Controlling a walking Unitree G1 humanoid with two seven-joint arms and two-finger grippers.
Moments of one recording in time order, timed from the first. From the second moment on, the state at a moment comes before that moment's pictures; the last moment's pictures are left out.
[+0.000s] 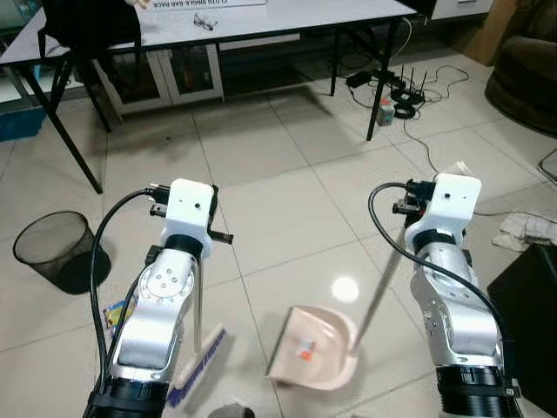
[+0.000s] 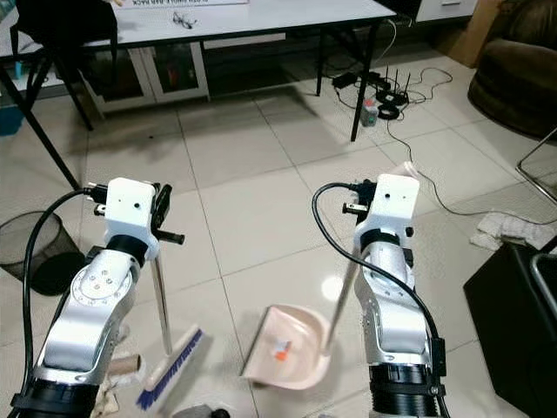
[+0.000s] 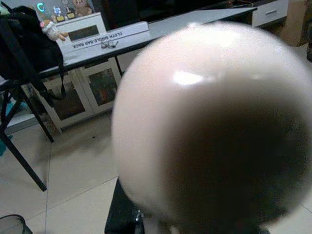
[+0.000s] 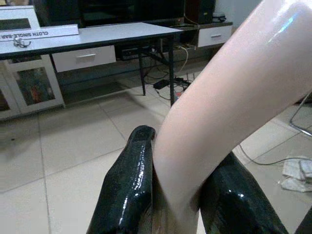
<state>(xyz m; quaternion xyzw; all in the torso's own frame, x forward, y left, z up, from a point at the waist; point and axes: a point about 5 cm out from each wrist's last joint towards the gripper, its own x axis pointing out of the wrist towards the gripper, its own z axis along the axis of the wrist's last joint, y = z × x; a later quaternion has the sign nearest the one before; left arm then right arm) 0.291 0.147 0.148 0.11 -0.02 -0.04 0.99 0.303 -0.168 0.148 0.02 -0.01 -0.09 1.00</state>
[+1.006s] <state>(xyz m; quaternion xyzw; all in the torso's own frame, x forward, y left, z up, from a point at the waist) 0.291 0.150 0.149 0.12 -0.02 -0.04 0.99 0.301 -0.171 0.145 0.02 0.00 -0.08 1.00</state>
